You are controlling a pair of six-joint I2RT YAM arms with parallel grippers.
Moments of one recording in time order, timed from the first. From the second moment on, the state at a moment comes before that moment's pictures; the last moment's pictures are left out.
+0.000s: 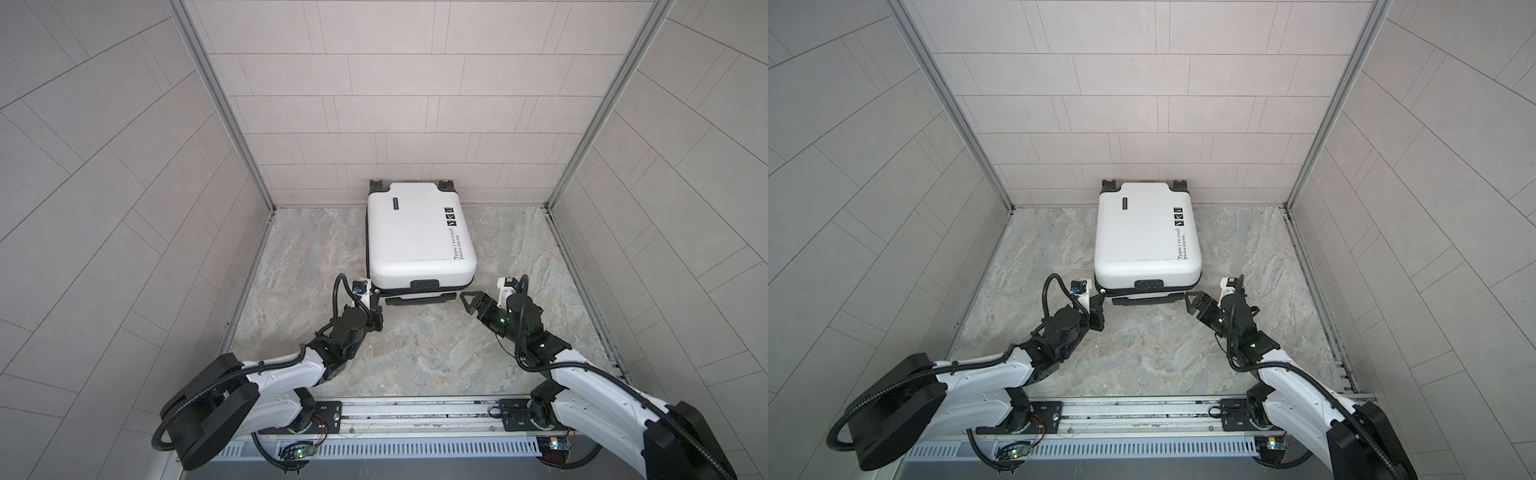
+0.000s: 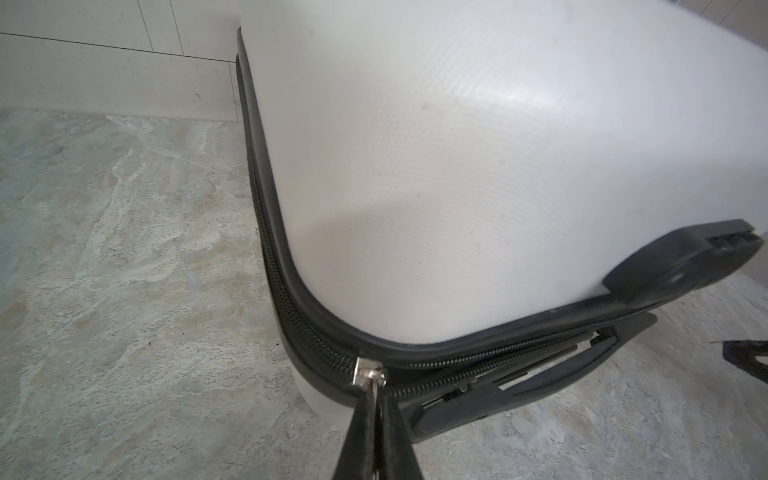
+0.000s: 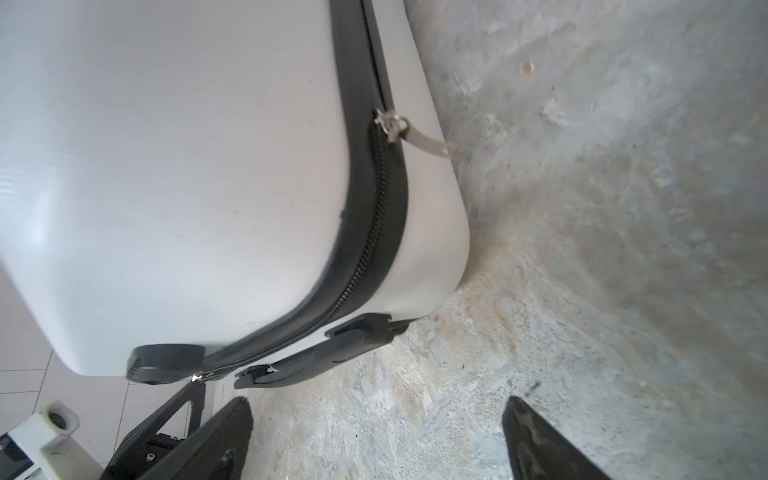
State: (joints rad) left arm -0.78 1.17 0.24 0.61 -0.36 -0.32; right arm 0.41 0.85 0.26 0.16 -0.09 1.00
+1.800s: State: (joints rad) left arm -0.81 1.26 0.24 0.70 -0.26 -0.35; right arm 0.65 1.73 0.21 1.29 0.17 1.45
